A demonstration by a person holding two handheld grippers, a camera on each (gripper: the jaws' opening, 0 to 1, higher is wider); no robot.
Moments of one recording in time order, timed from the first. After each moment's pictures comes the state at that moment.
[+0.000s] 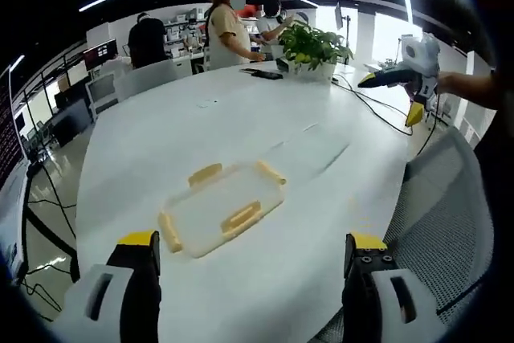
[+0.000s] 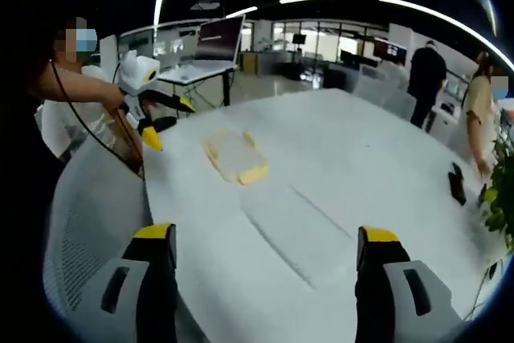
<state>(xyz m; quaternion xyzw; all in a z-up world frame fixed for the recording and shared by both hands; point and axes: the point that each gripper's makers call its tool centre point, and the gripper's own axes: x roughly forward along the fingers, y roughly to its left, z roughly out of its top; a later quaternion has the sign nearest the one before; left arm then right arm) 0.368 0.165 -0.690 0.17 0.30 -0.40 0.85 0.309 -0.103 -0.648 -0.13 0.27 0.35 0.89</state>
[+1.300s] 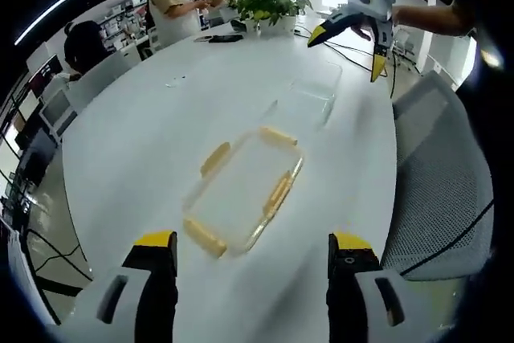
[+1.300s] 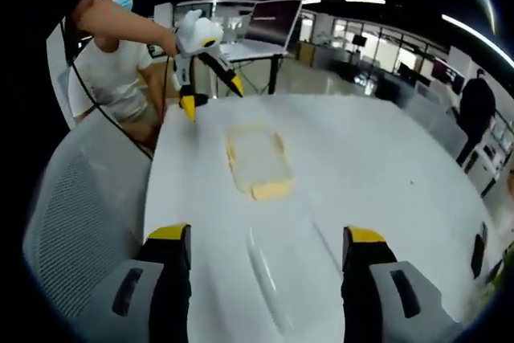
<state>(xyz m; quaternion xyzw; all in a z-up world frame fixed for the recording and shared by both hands) 0.416 0.186 -0.702 0.30 0.35 -0.49 0.75 0.364 -0.054 -0.669 -0.21 0.28 0.47 0.81</state>
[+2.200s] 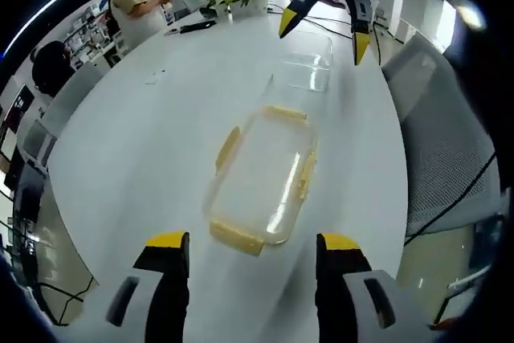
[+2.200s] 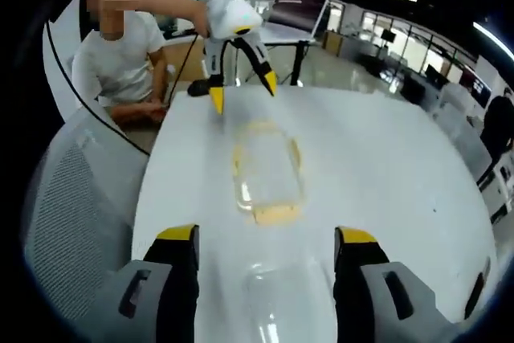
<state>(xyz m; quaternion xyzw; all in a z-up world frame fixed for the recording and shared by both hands) 0.459 0.201 -0.723 0.37 0.35 -0.54 0.68 0.397 0.002 -0.687 -0.26 0.30 0.51 0.76</state>
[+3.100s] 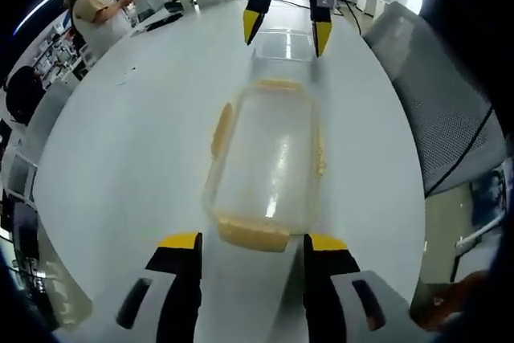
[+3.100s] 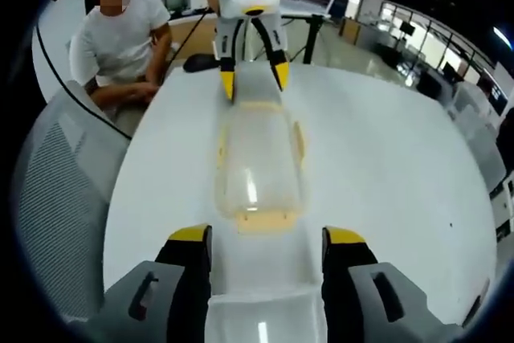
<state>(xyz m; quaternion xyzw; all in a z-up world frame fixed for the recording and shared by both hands) 0.469 0.197 -0.756 0.42 0.33 -0.59 0.61 0.423 0.023 -0.735 -0.29 0.33 0.53 0.72</state>
